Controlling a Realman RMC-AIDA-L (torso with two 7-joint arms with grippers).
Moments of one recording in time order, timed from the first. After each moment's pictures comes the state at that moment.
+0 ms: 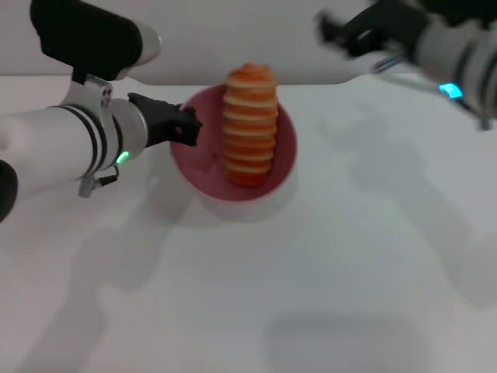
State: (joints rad) left arm -0.35 -2.06 1.85 1.45 -0.29 -0.66 0.03; right arm 0.28 2.08 -1.90 -1.73 0.01 0.64 0.09
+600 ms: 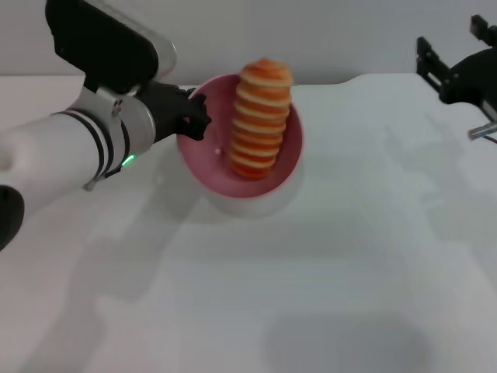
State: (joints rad) left arm -0.32 -2.06 1.89 1.41 -0.29 -0.49 0.18; right arm -0.05 2.09 -1.83 -1.41 -0.24 -0.19 0.25
